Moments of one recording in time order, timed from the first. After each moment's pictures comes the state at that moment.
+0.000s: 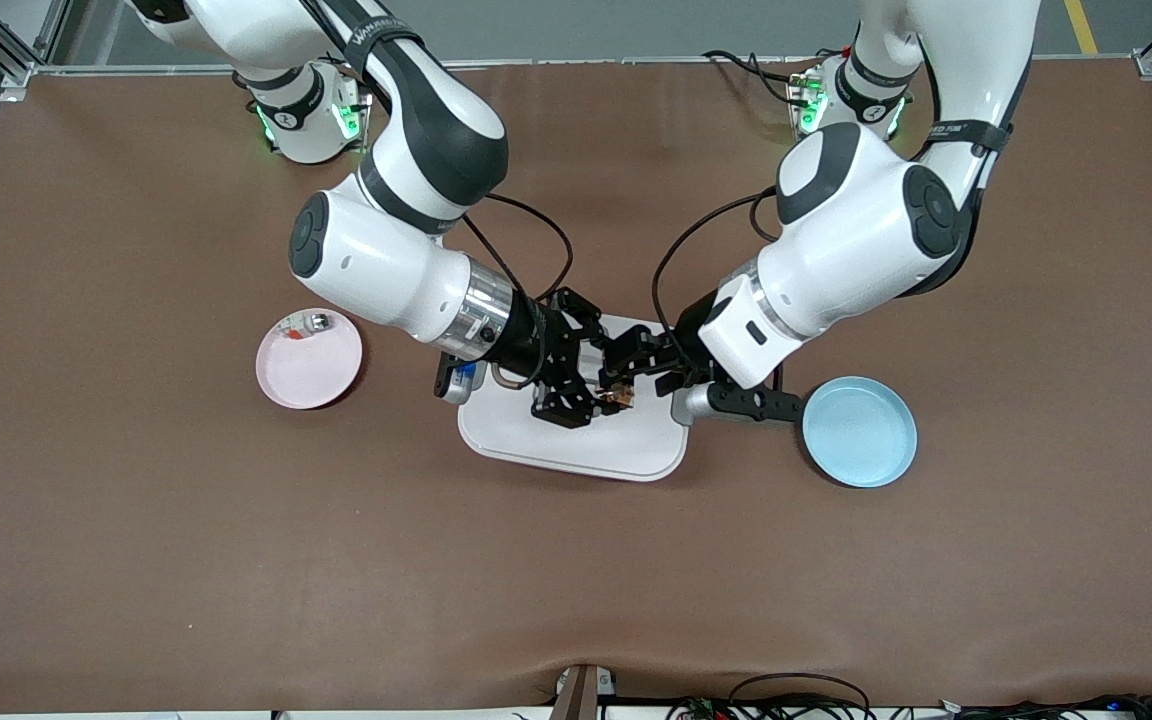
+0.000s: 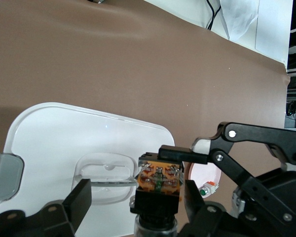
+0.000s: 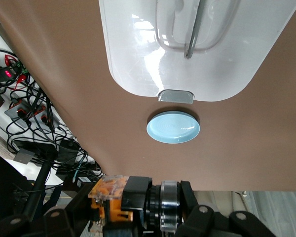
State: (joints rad) left arm -0.32 0.44 -0.25 -1.42 -0.46 2.24 -0.39; right arm 0.60 0.58 0.02 -1.25 0.75 2.32 1.87
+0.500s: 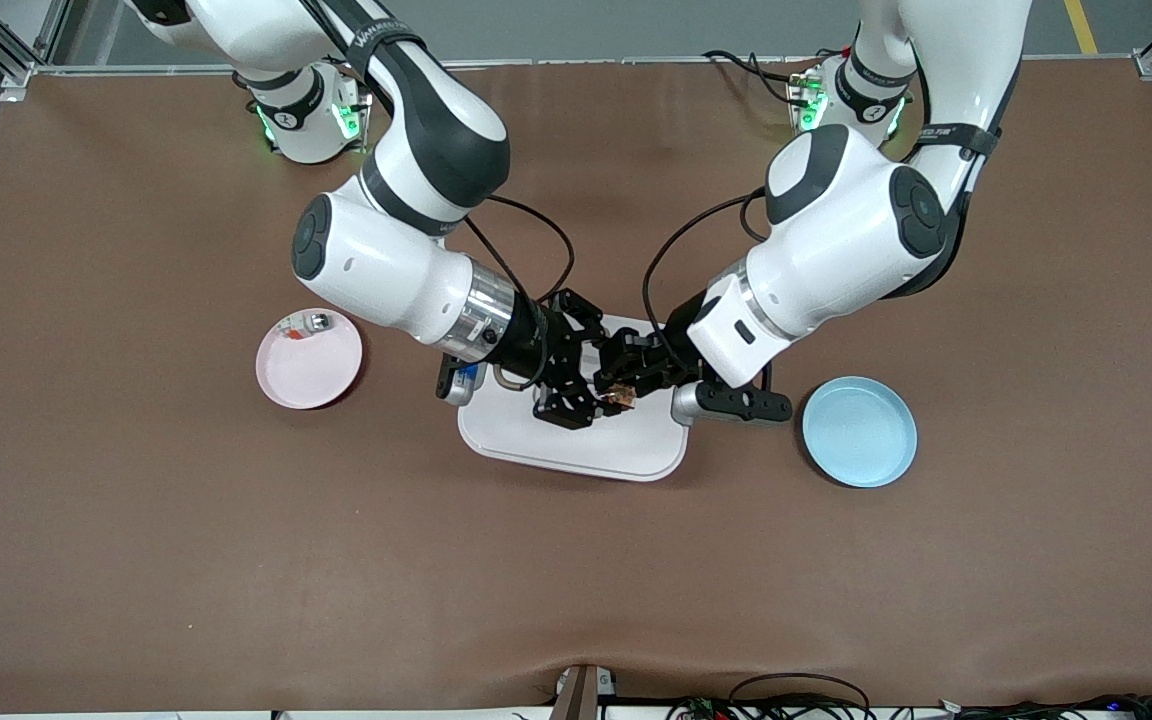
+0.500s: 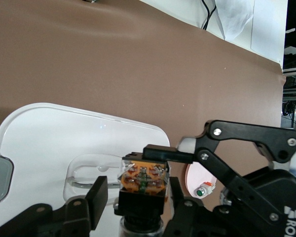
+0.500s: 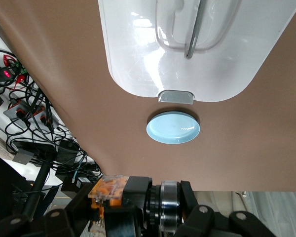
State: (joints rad) left arm -0.33 0.45 -0.25 -1.41 -0.47 2.25 -0.39; right arm 0.60 0.59 0.02 -1.25 0.75 2.32 1.87
